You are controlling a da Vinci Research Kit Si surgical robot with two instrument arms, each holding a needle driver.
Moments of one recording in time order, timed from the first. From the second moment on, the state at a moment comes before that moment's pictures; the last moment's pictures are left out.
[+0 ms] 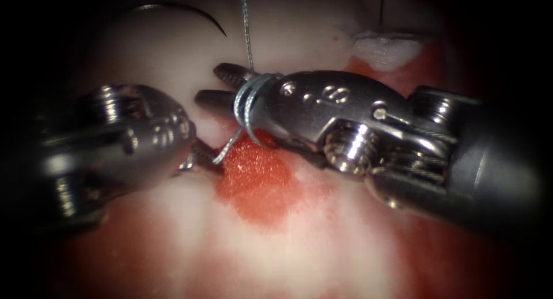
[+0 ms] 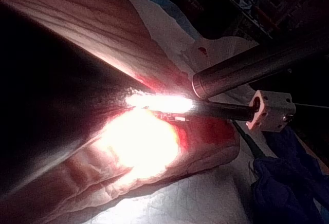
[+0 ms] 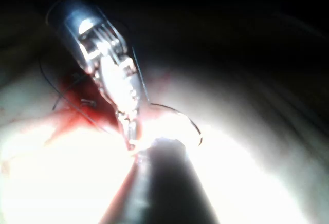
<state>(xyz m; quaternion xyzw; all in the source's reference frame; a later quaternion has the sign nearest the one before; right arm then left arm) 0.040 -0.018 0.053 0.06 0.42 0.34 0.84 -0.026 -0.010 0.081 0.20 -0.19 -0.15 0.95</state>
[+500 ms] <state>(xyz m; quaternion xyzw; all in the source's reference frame) 0.040 -0.018 0.053 0.04 0.41 0.37 0.84 -0.023 -0.009 0.081 0.18 -0.15 -0.13 0.96</state>
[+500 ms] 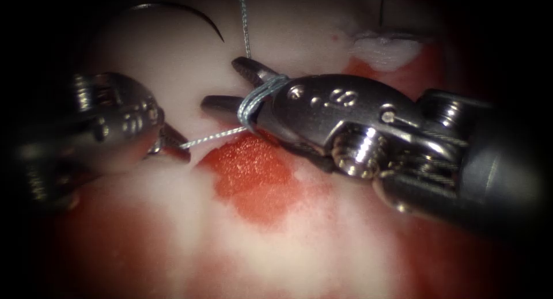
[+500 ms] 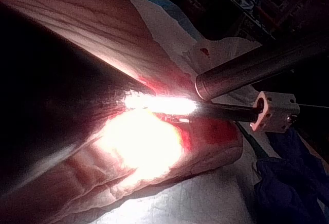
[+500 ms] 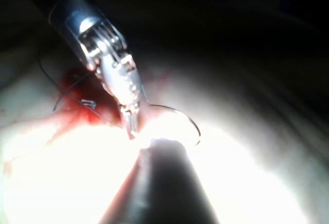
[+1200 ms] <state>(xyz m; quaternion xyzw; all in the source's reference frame) 0.038 -0.020 0.053 0.01 0.39 0.39 0.83 -0.019 -0.006 0.080 0.13 -0.11 -0.24 0.96</state>
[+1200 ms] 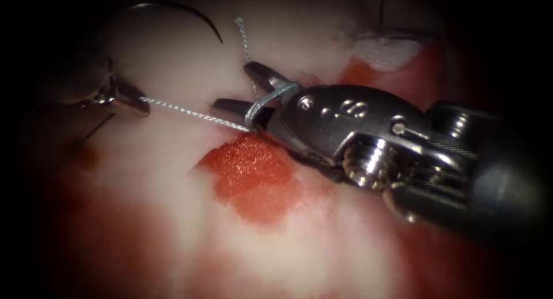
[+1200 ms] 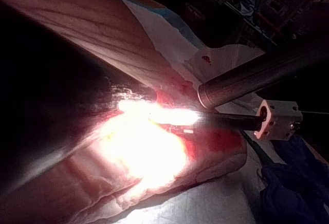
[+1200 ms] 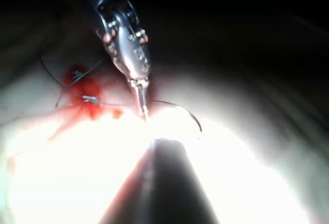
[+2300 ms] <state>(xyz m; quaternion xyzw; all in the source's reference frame) 0.038 -0.020 0.055 0.01 0.37 0.46 0.81 -0.020 -0.005 0.079 0.14 -0.11 -0.24 0.95</state>
